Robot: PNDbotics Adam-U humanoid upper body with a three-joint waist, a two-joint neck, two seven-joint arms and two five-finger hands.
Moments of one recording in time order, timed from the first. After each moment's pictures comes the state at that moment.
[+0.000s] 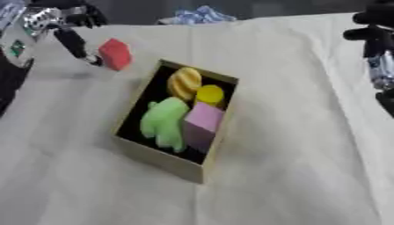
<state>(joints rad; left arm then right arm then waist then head) -1.30 0.47 -0.14 -0.73 -0.90 -0.06 -0.52 -0.37 -0.56 0.07 -1.99 -0.14 -0.12 -0.16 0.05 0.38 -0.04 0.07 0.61</state>
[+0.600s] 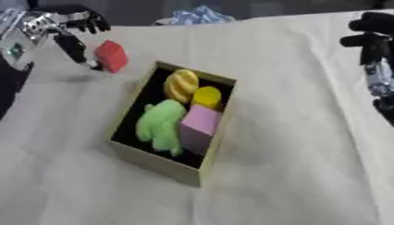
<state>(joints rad) -1.31 0.48 -0.12 -0.70 -0.90 -0.09 -0.55 -0.38 -0.57 0.07 -1.99 -0.14 -0.13 -0.15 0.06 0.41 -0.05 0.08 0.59</state>
